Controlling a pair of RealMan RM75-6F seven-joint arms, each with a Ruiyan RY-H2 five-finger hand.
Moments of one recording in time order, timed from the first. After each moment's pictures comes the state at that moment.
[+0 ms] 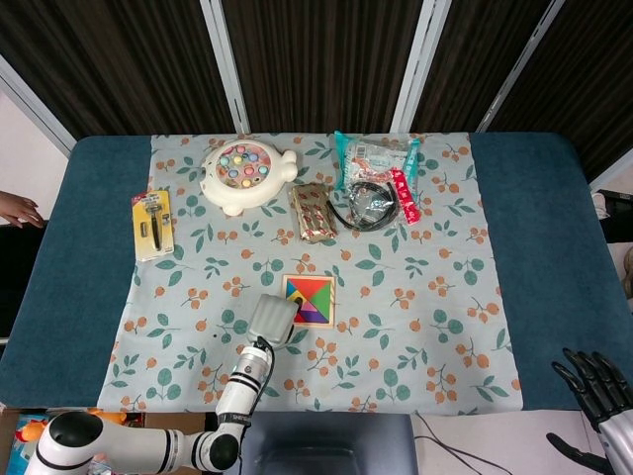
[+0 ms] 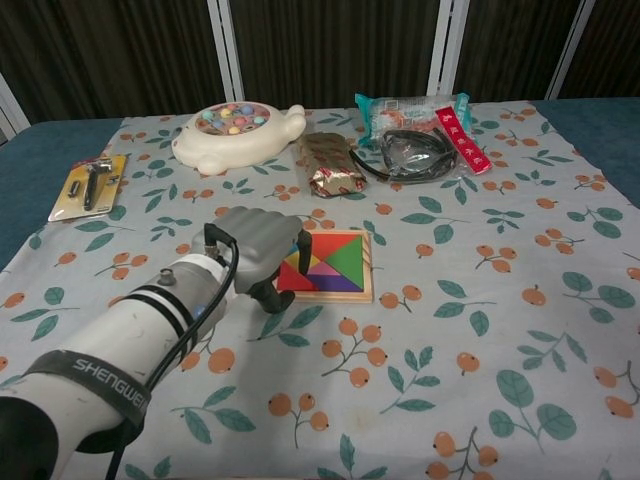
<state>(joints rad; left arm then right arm) -0.85 -1.99 -0.21 -1.43 0.80 1.19 0.97 -0.14 -1.07 -0.15 -1.34 -1.93 1.90 0.22</state>
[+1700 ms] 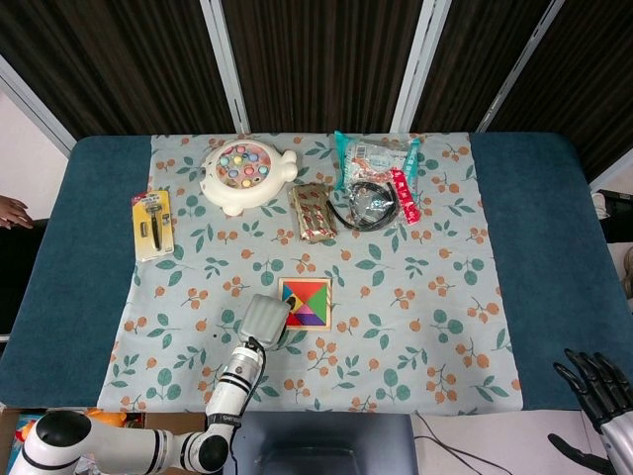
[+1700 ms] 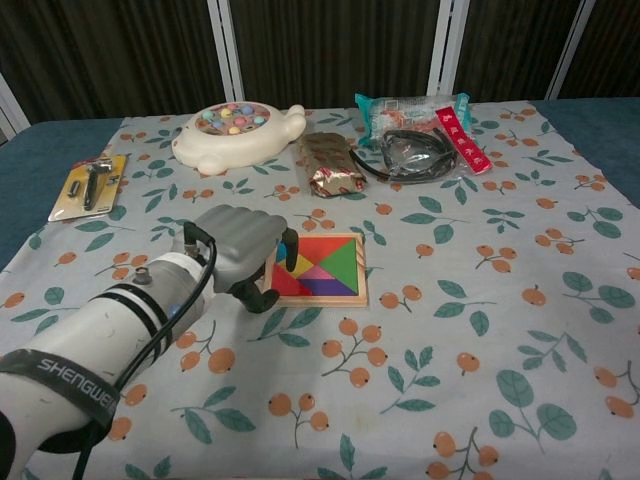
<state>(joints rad) -0.83 -1.94 -0.18 -1.47 0.81 1.19 0.95 -0.14 -1.07 -0.15 -1.33 -1.94 1.91 0.22</state>
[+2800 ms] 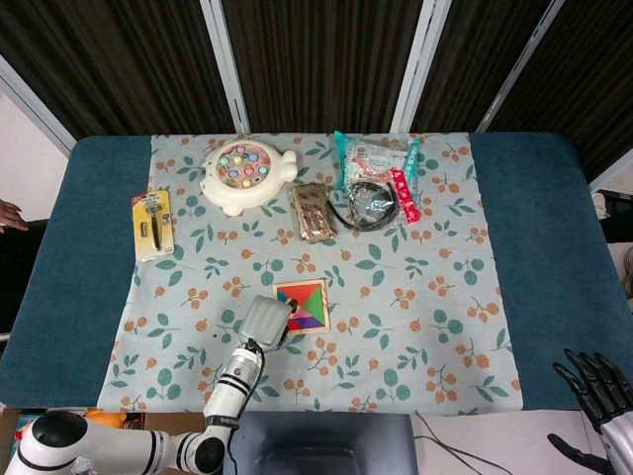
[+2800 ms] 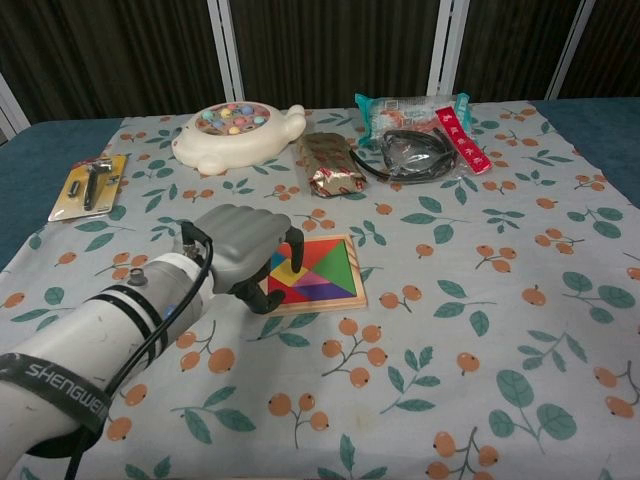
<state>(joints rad) -0.82 -1.92 -0.17 -1.49 0.87 1.18 0.90 -0.14 -1.07 -0.15 -1.33 -1.94 1.91 0.22</state>
